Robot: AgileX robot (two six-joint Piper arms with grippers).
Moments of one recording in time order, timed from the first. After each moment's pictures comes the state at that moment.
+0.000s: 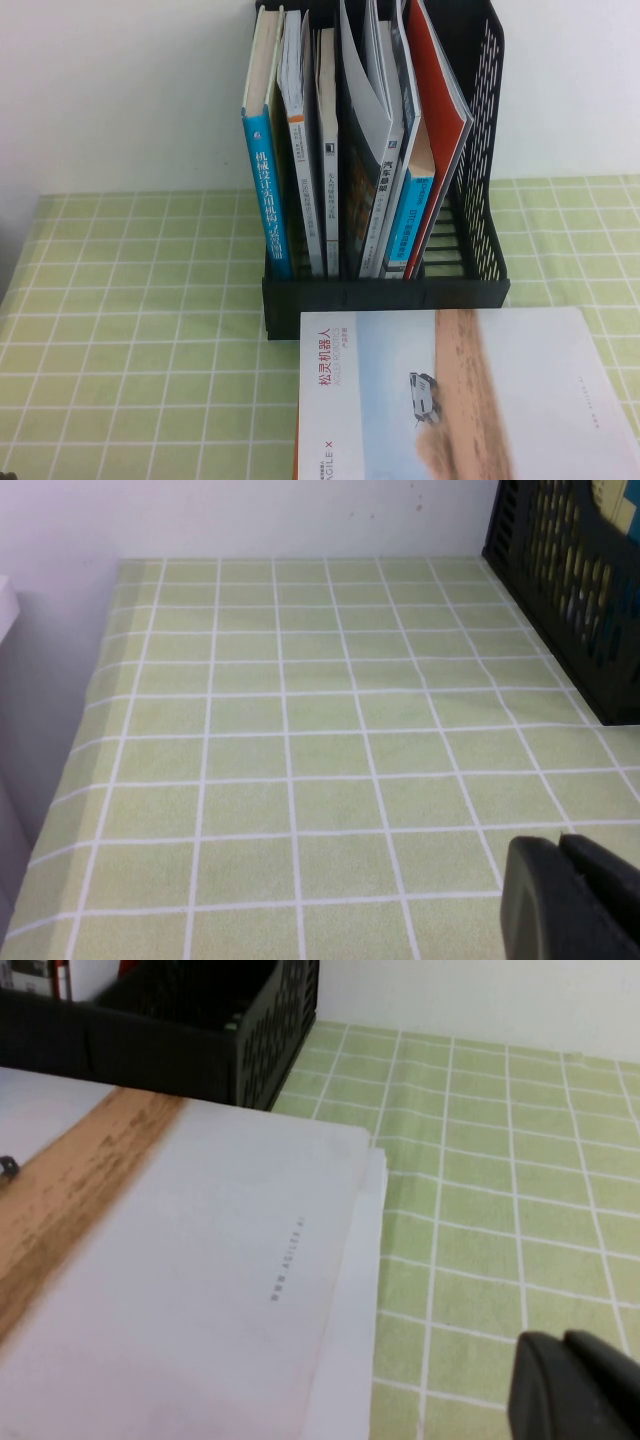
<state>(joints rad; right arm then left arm) 0.02 -0.01 0.03 0.31 0.44 -0.41 -0.07 -0.02 0.02 -0.16 0.39 0.05</state>
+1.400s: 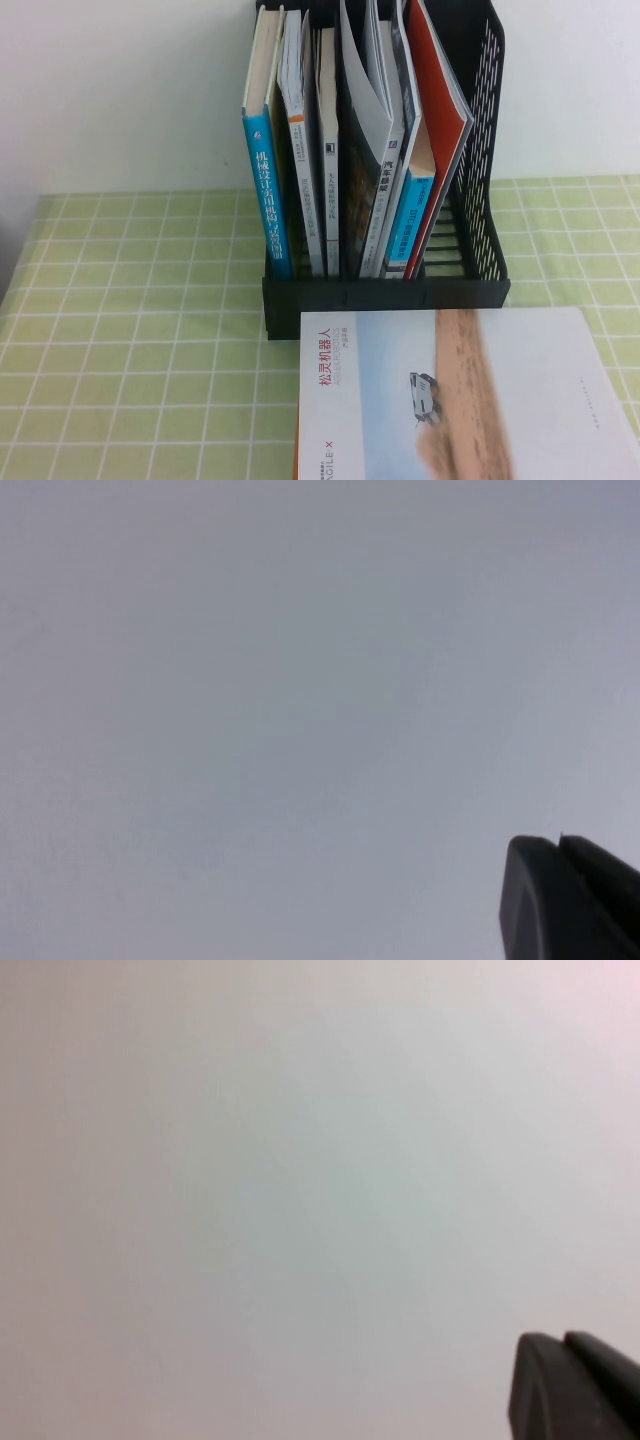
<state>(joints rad) 0.02 -0.01 -0.02 0.44 -0.49 -0.13 -0.07 -0.02 0.02 -0.49 -0.65 -0.22</state>
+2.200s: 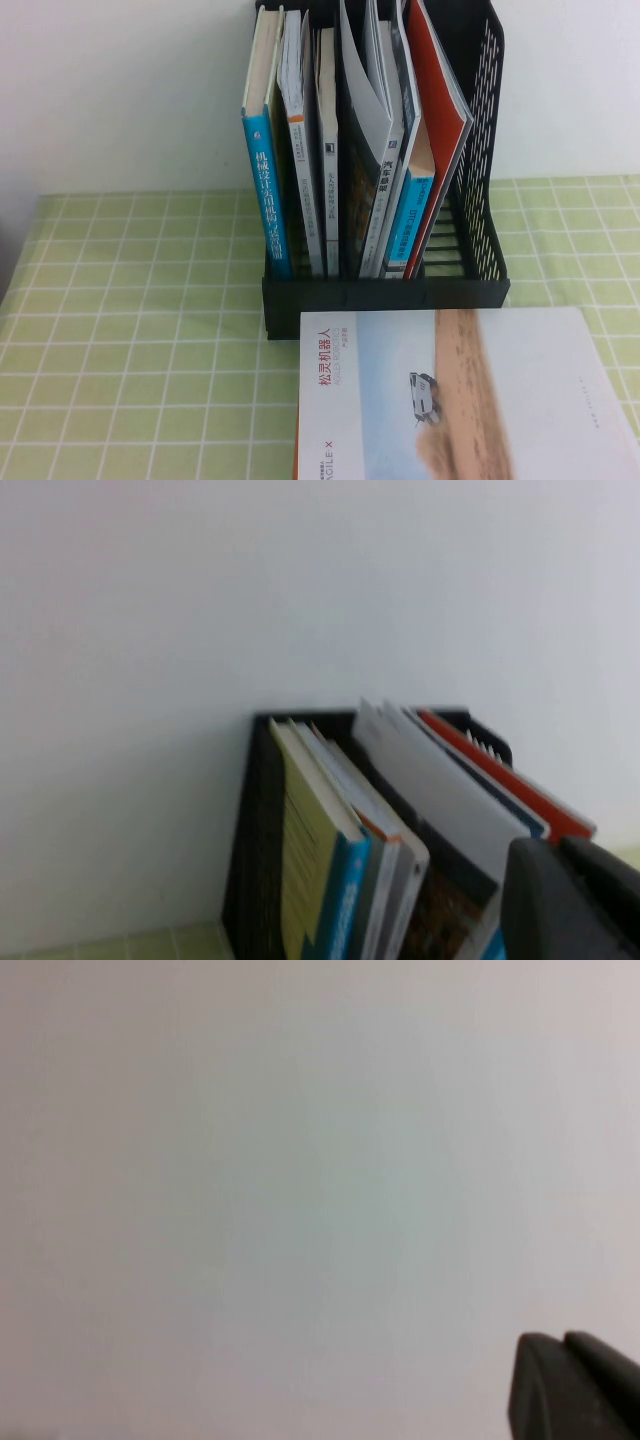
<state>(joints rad) 0.02 0.47 -0.72 -1.09 -0.07 1.18 -0.23 0.59 -0.96 -0.35 0.51 0.07</state>
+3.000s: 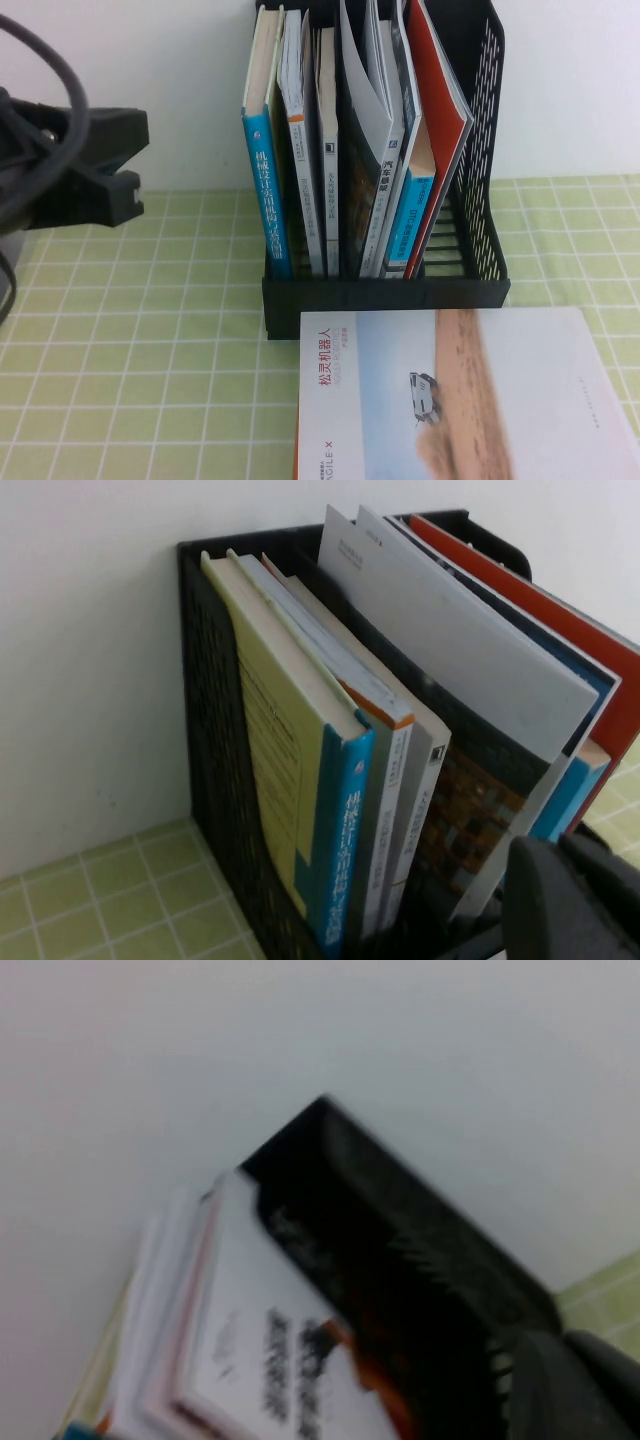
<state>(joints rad) 0.04 0.89 -0.52 -0.90 -0.22 1.63 -0.30 0.95 -0.97 -0.58 0.46 0.42</state>
